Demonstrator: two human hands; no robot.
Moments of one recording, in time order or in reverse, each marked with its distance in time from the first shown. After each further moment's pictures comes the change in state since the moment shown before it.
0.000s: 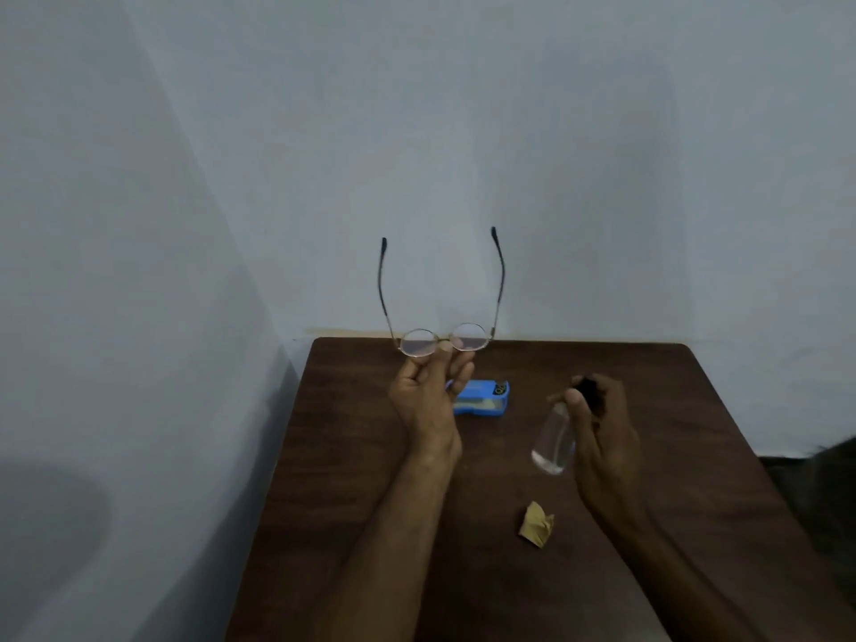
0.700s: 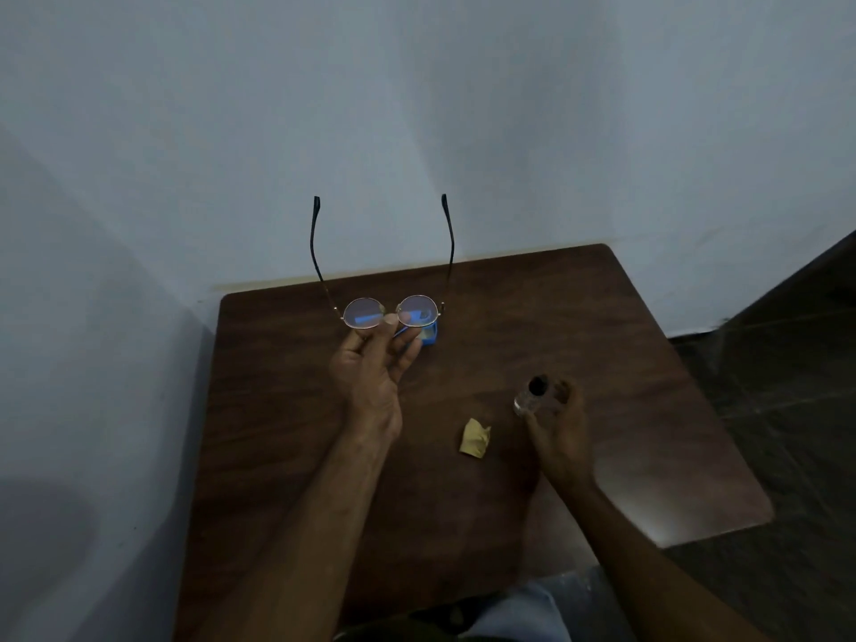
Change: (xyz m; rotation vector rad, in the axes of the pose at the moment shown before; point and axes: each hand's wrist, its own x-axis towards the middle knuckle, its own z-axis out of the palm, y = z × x) left_hand -0.023 -0.045 -0.019 0.109 -0.135 -0.138; right_hand -0.081 0.175 -0.038 -0.210 0.024 0.494
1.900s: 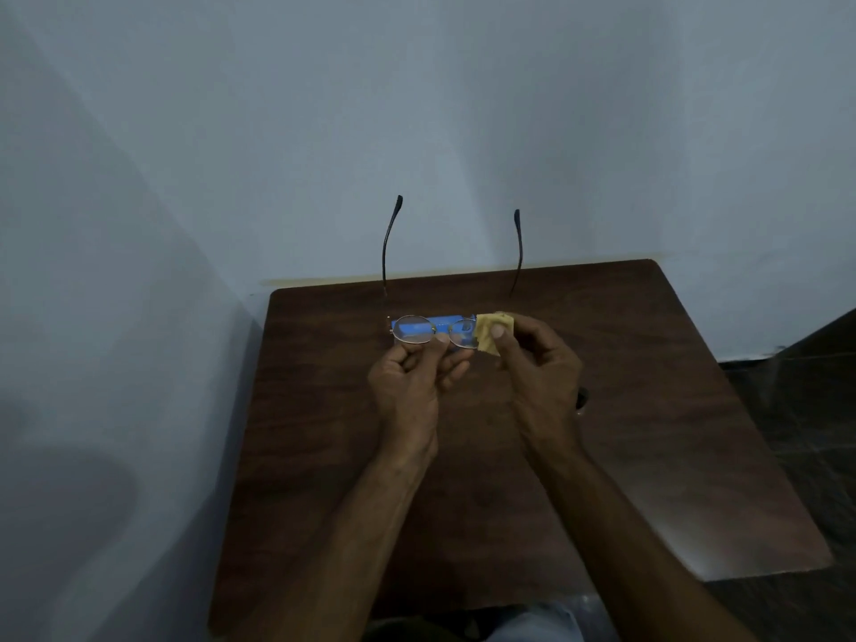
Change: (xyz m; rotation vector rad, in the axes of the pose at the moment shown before) left_hand -0.031 0.008 -0.002 0.145 0.014 0.052; right_hand -0.029 -0.198 0.020 0.640 -0.034 -0.244
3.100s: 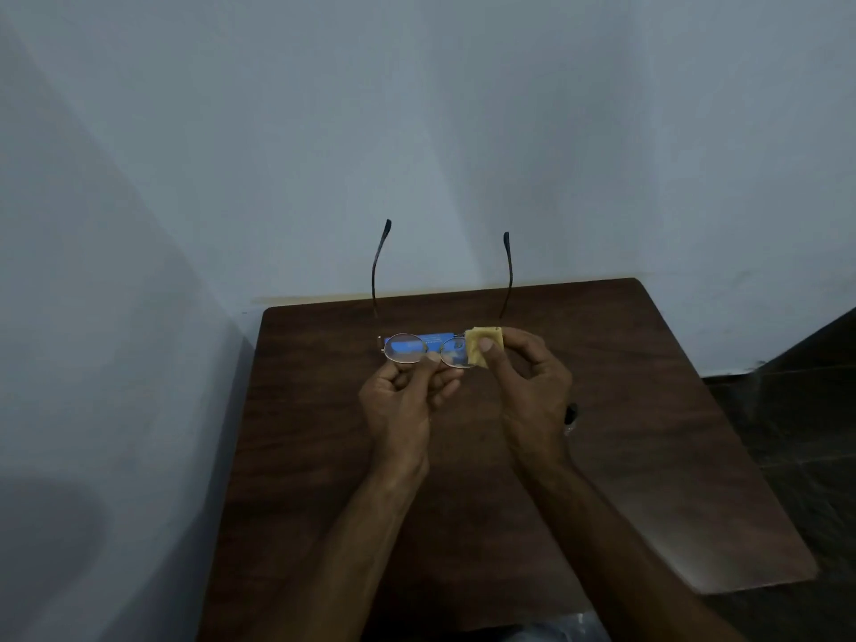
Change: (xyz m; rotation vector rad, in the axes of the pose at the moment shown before) left_hand -0.006 0.008 -0.003 -0.004 0.004 0.015; right_hand -0.004 -0.015 0.006 -0.039 0.039 -0.058
